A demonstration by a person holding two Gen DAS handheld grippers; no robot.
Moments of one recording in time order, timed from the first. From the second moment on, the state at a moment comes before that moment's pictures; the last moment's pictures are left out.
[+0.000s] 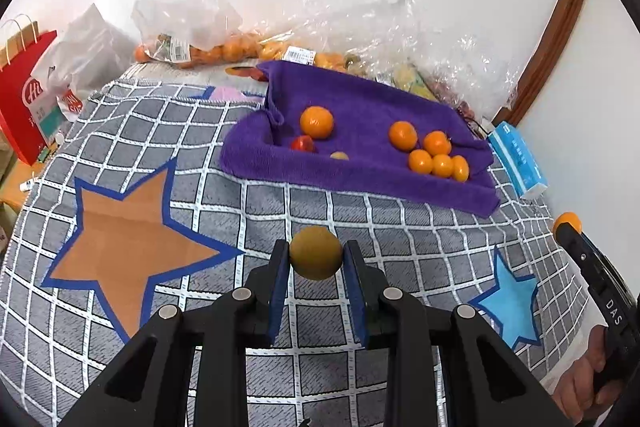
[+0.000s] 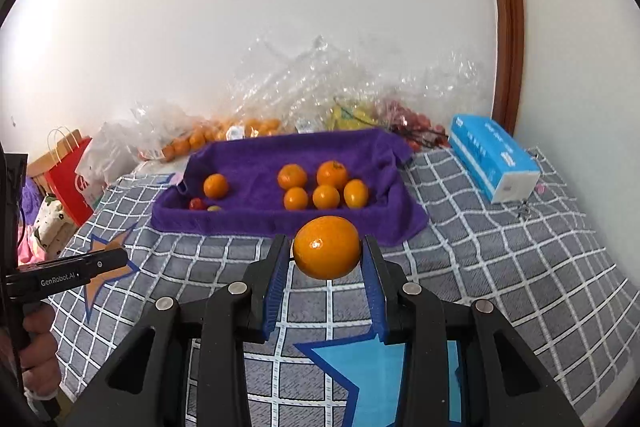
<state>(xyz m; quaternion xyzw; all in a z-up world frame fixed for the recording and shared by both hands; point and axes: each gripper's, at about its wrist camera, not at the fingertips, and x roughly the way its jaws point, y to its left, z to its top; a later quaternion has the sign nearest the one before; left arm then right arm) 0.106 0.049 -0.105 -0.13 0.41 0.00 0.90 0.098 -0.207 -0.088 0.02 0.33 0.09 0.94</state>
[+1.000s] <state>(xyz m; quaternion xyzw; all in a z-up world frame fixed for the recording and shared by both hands) 0.157 0.073 -0.024 -0.14 0.36 0.02 0.92 0.176 -0.199 -0.041 0.01 0.32 0.11 0.94</state>
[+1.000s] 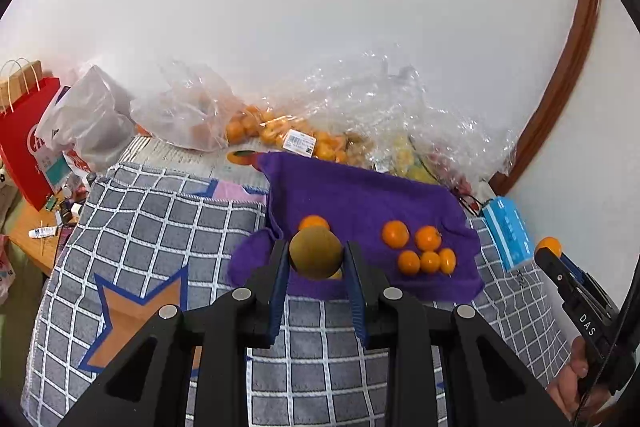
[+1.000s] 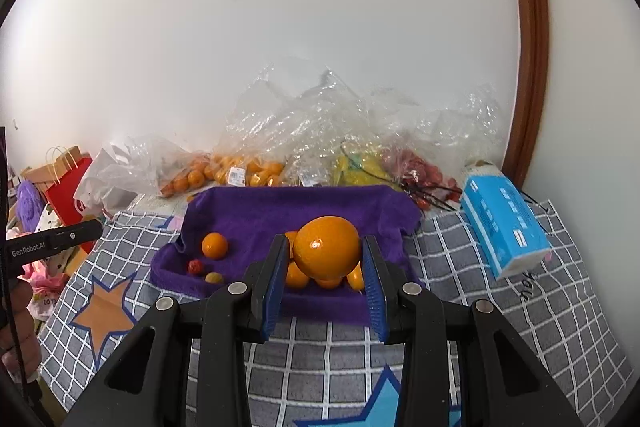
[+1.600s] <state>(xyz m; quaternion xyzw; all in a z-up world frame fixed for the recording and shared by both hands) 0.195 0.085 -0.026 -0.14 0.36 0.02 0.92 0.208 -0.187 -0.039 0.00 0.31 0.12 0.94</state>
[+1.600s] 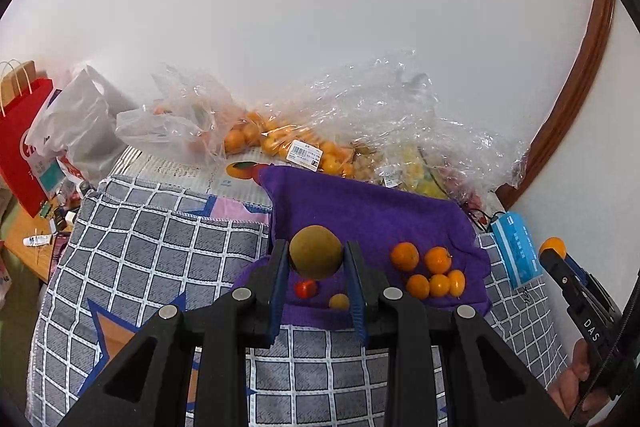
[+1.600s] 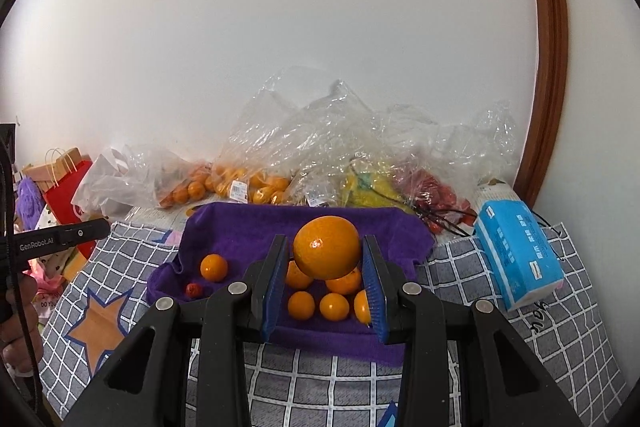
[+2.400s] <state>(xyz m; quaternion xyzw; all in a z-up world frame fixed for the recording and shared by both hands) 0.240 0.075 -0.039 -0.13 0.38 0.00 0.91 0.246 -0.183 -0.055 0.00 0.32 0.12 0.94</state>
